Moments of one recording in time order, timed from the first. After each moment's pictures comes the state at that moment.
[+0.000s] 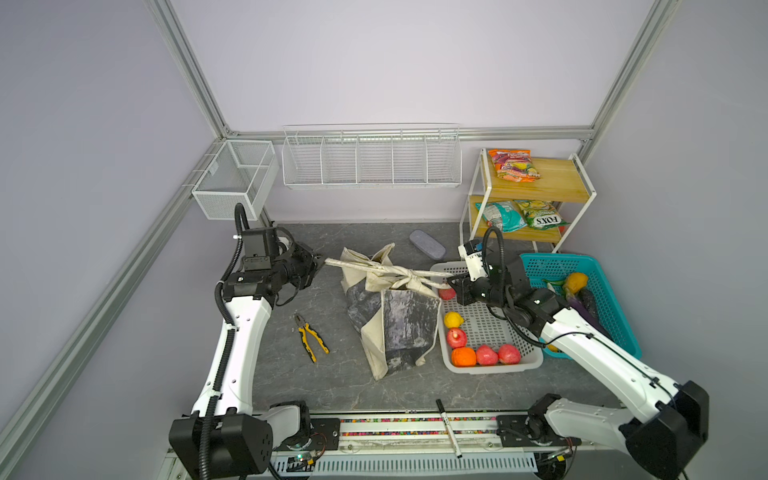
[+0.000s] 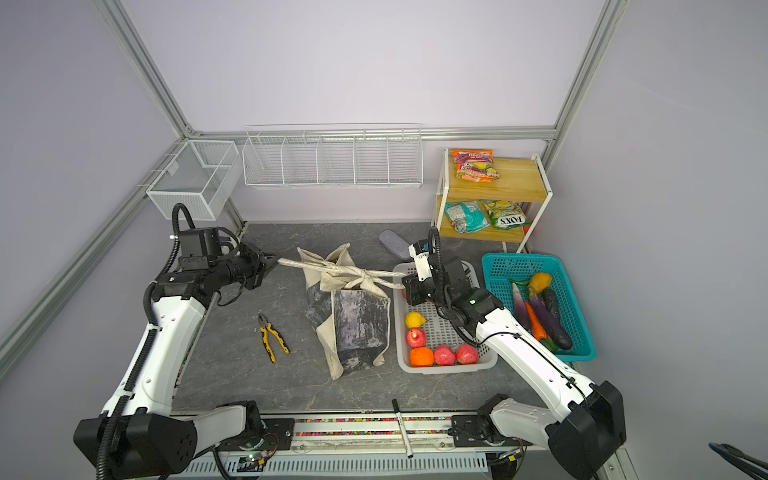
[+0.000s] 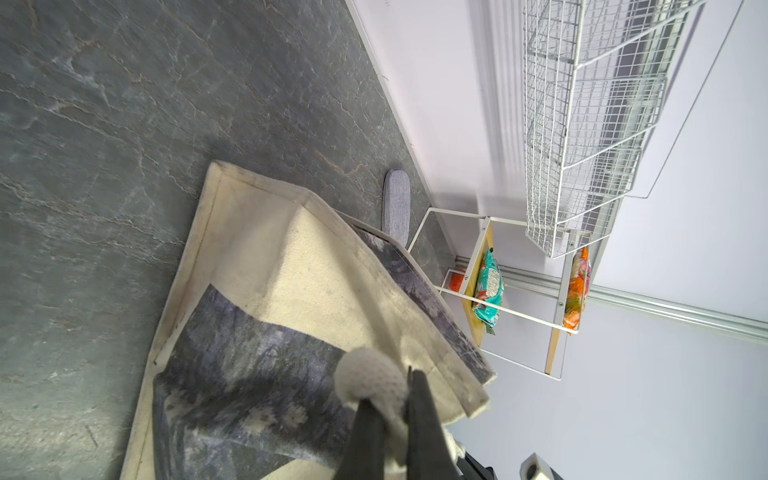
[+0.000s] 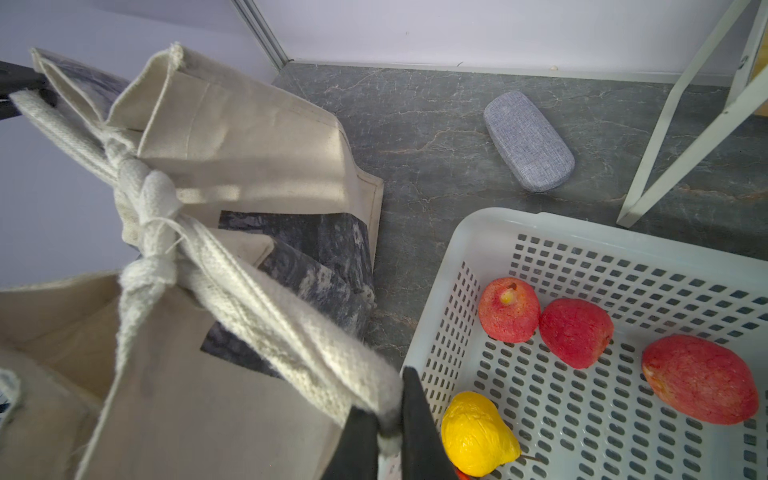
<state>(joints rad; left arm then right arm) 0.04 1.22 1.25 -0.69 0.53 -1.06 0.56 1.18 1.02 -0.43 -0.11 0.28</state>
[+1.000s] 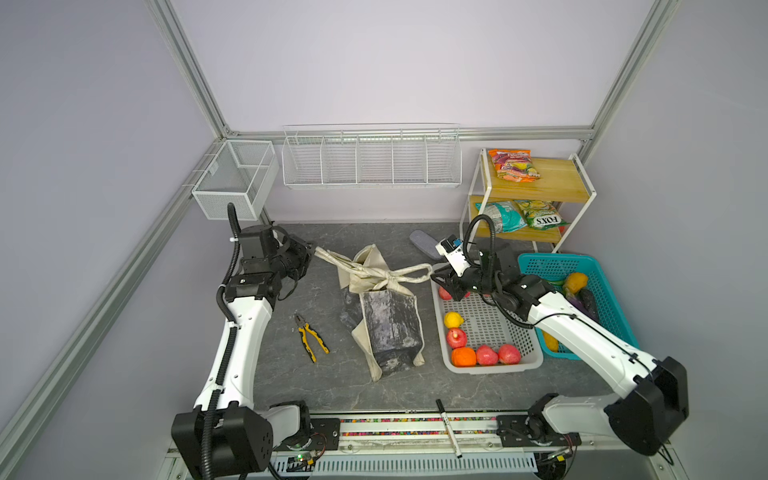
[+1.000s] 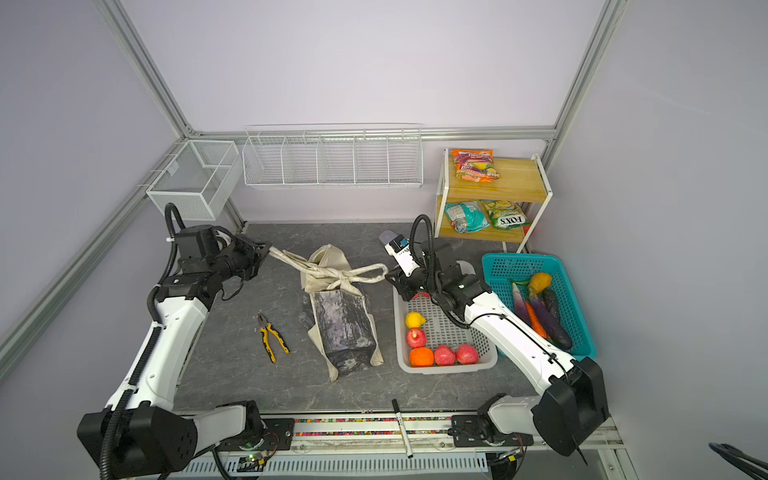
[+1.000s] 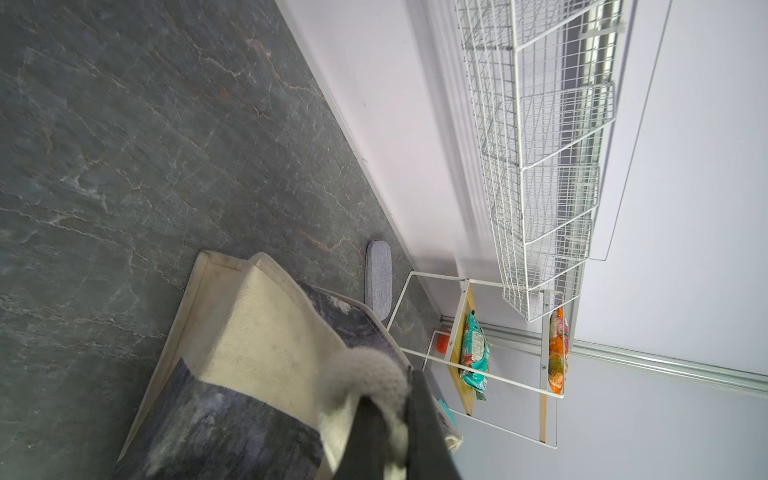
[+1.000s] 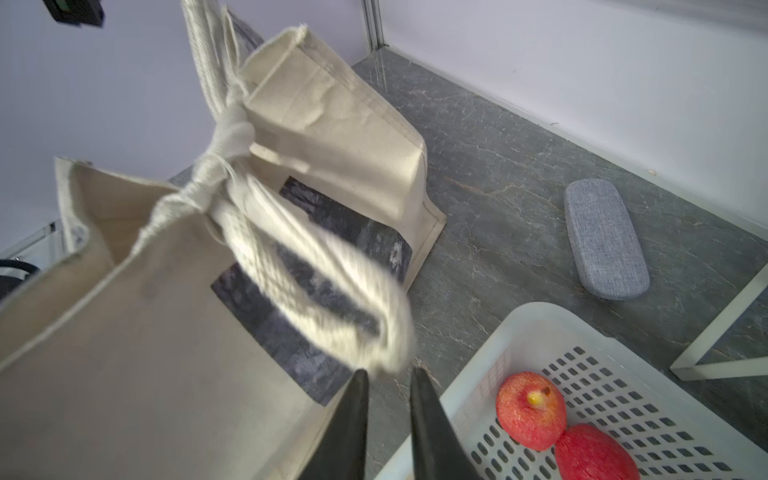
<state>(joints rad) 0.03 1.21 1.18 -0.45 0.41 -1.11 0.57 1.33 1.14 -0.39 -0.34 -0.08</state>
